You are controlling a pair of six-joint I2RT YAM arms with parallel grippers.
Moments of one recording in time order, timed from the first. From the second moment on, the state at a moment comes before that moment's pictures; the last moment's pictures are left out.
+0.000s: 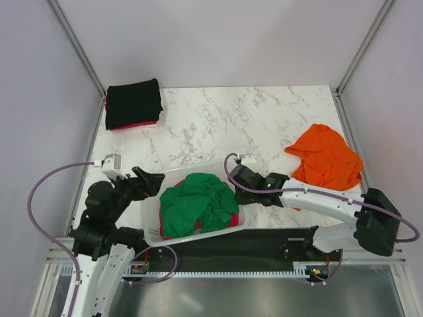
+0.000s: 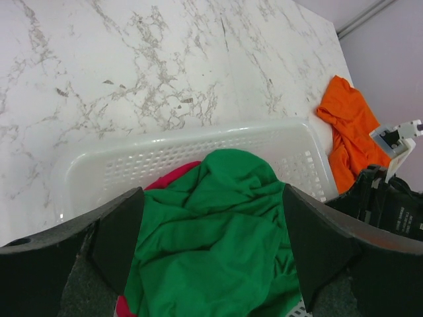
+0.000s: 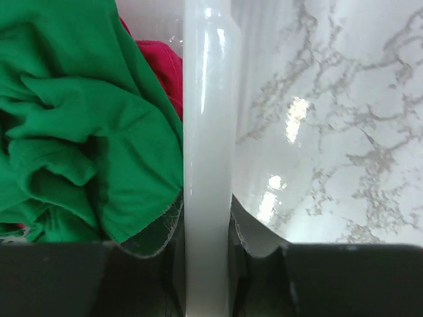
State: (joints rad) left arm -0.20 0.27 0.61 -0.61 0.16 -0.55; right arm 1.03 1.29 0.83 -0.57 0.28 0.79
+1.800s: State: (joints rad) left arm -0.20 0.12 1.11 -1.04 0.03 -0.65; right arm 1.11 2.05 1.60 -0.48 0.11 0.98
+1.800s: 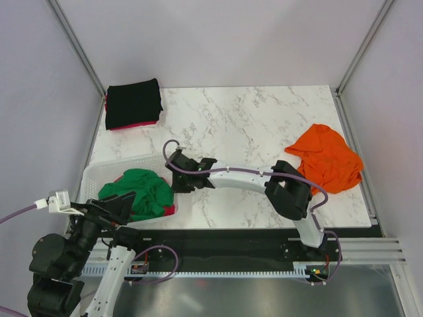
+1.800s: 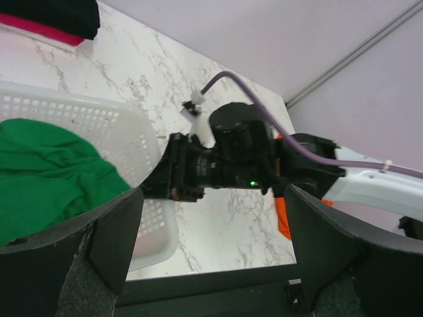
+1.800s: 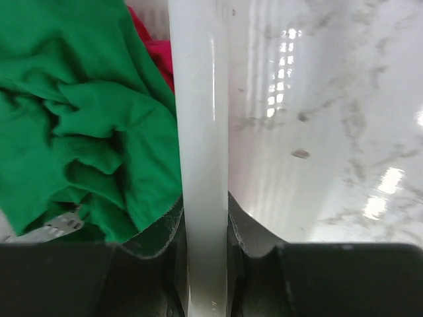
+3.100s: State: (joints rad) left arm -0.07 0.41 1.19 -0.96 0.32 -0.61; right arm 0.99 1.75 1.57 -0.42 -0.02 0.92
